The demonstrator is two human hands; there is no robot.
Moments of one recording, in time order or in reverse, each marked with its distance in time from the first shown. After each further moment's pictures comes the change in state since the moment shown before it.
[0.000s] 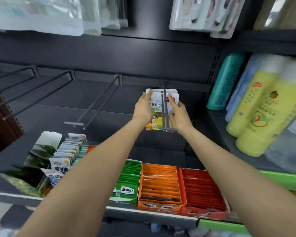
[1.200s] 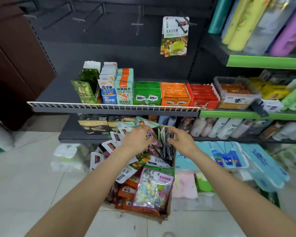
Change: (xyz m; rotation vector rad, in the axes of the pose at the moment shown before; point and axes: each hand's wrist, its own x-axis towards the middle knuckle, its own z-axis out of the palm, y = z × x) left_hand -0.435 -0.135 -0.104 0.344 -0.609 0.028; right_hand -0.432 -0.111 0.089 -0.124 -0.387 0.327
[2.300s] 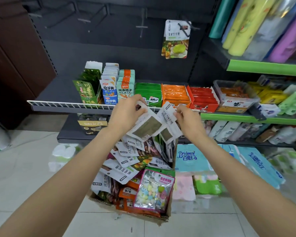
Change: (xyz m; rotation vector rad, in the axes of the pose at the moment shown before) left_hand -0.011 0.001 -0.083 -0.212 0.479 0.129; right_hand 0.008 -0.041 -0.049 -0.111 0.366 -0.067
